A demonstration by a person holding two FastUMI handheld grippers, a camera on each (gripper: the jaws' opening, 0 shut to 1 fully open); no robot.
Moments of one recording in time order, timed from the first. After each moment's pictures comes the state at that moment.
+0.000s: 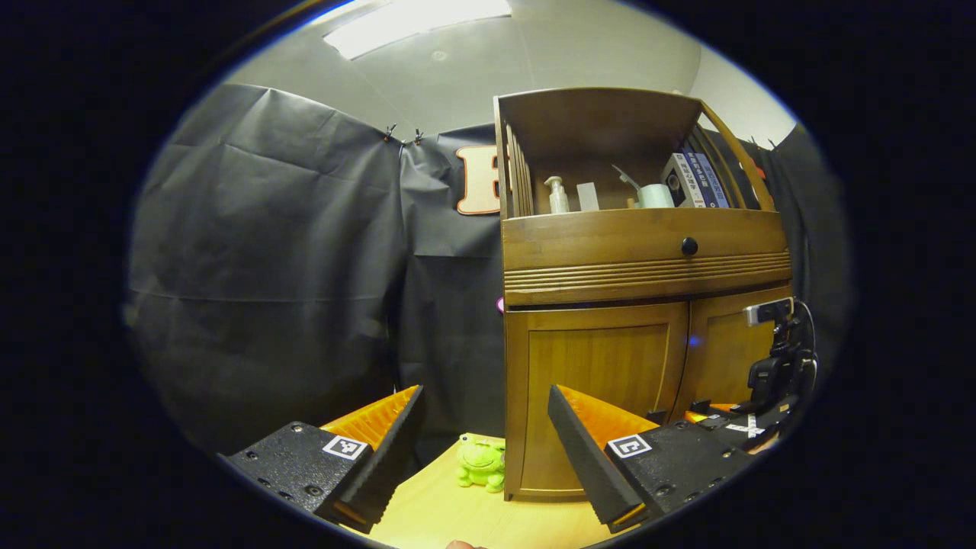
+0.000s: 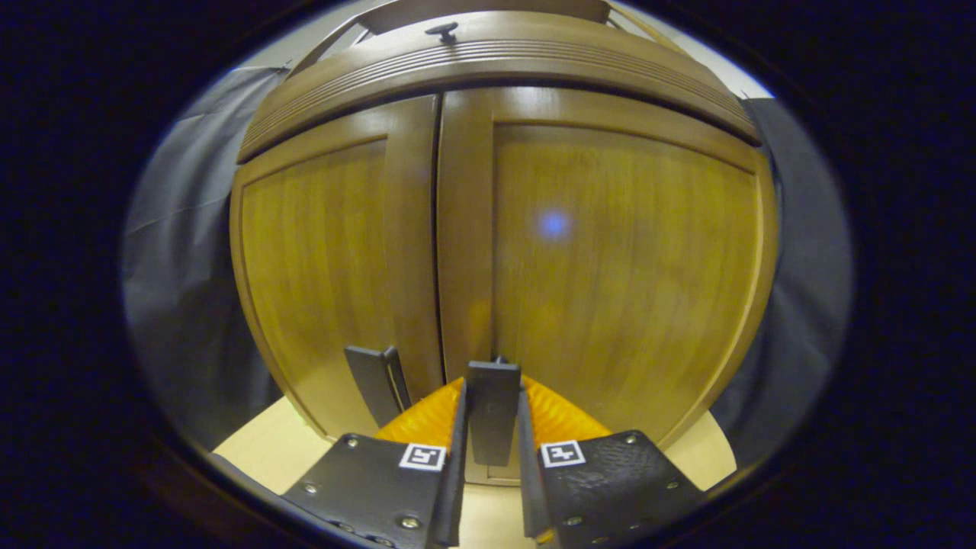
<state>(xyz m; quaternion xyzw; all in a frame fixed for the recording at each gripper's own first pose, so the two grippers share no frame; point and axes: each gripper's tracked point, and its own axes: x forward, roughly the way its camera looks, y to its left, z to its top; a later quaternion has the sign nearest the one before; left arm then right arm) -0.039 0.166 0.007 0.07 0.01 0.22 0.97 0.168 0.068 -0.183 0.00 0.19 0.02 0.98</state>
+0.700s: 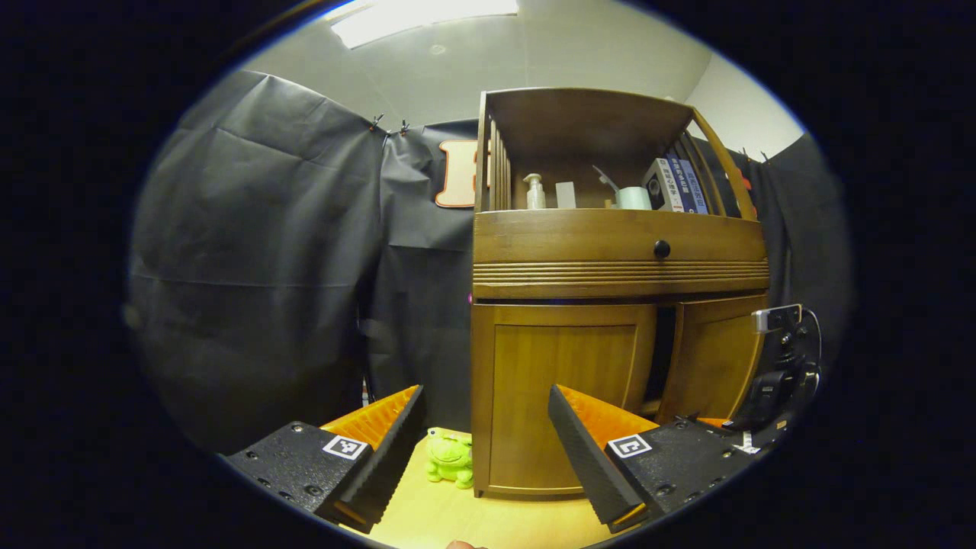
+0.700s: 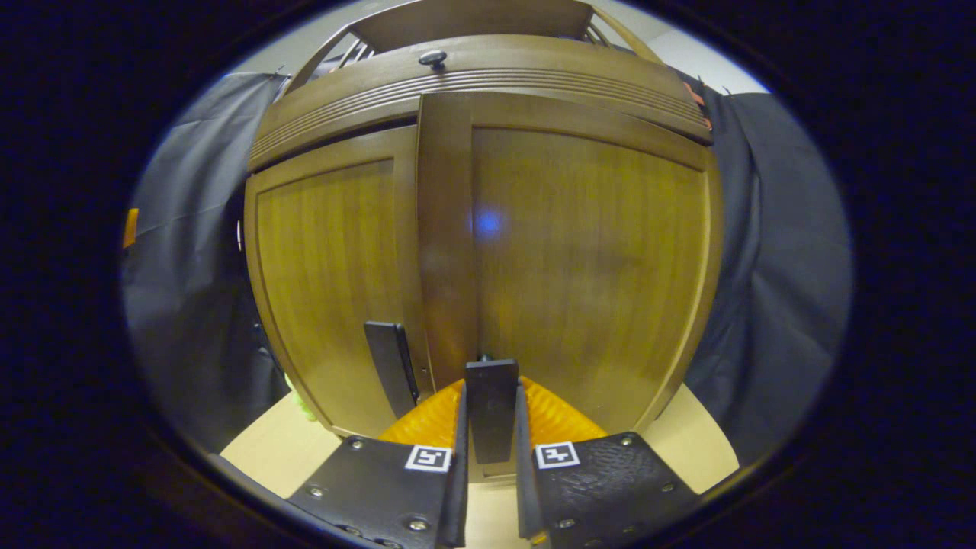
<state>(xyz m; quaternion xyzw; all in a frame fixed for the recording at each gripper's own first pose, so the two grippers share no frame) -0.030 0.132 -0.002 0.04 0.01 0.17 0.98 0.161 0.058 -0.160 0.02 0.20 0.00 0.98</state>
